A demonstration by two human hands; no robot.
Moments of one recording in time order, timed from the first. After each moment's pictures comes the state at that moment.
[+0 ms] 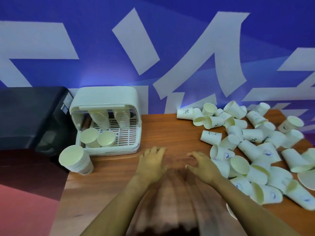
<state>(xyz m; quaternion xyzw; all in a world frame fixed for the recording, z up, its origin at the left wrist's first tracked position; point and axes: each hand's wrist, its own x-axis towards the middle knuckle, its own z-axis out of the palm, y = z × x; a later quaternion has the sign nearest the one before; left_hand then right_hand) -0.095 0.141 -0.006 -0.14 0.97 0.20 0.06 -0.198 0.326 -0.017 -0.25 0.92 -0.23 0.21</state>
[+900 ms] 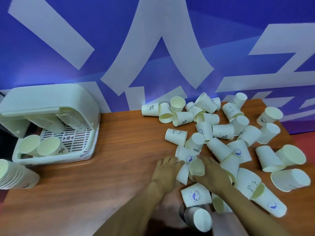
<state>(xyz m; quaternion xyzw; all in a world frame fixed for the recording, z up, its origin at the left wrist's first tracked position) -0.236 0.324 -0.064 0.01 0.97 0.13 0.18 -0.306 0.495 -0.055 -0.18 0.94 -0.17 0.22</state>
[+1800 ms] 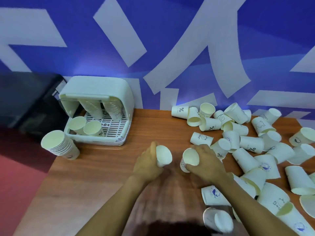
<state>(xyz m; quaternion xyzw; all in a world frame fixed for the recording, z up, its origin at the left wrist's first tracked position) -0.146 0.221 -0.032 -0.26 0.90 0.34 -0.01 -0.272 0.398 -0.005 -0.31 0.92 -0.18 0.19</state>
